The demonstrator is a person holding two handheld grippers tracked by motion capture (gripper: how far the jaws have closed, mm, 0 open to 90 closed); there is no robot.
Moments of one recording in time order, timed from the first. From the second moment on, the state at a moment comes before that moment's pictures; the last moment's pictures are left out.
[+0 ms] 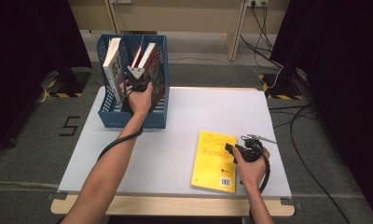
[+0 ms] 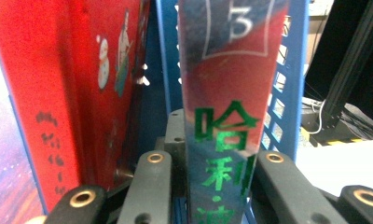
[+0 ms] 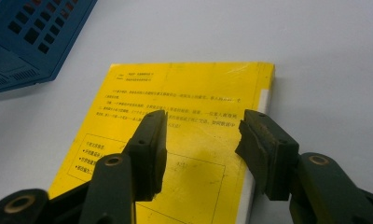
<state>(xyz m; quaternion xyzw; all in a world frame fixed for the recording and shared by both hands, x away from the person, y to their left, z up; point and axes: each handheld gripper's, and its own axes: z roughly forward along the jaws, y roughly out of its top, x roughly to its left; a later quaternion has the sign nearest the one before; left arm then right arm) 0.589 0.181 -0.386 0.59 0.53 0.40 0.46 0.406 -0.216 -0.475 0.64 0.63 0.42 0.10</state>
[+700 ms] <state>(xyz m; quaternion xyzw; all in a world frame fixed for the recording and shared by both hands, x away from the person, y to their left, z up) 0.585 0.174 -0.383 0.60 0.54 0.39 0.45 0.406 -0.215 -0.473 0.64 0.64 0.42 0.11</state>
